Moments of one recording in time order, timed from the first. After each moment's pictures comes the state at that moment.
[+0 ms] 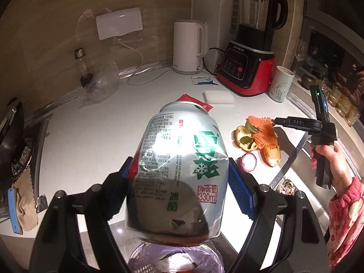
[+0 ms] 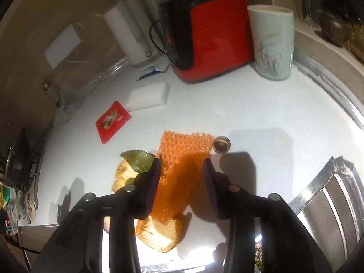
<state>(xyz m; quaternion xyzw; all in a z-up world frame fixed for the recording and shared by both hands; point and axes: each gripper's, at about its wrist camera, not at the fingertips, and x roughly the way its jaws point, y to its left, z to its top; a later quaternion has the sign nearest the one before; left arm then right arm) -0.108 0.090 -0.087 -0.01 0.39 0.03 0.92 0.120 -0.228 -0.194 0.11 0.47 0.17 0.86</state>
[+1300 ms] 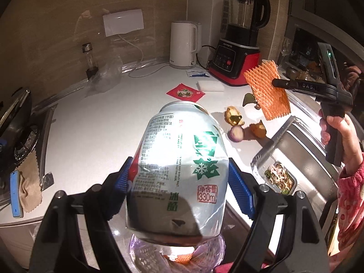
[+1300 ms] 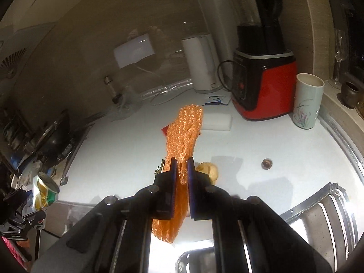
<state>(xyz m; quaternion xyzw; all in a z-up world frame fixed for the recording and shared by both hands) -0.210 0.101 -0.088 -0.01 0.39 0.00 0.92 -0.011 -0.167 -0.079 0.04 0.36 0.31 0.88</state>
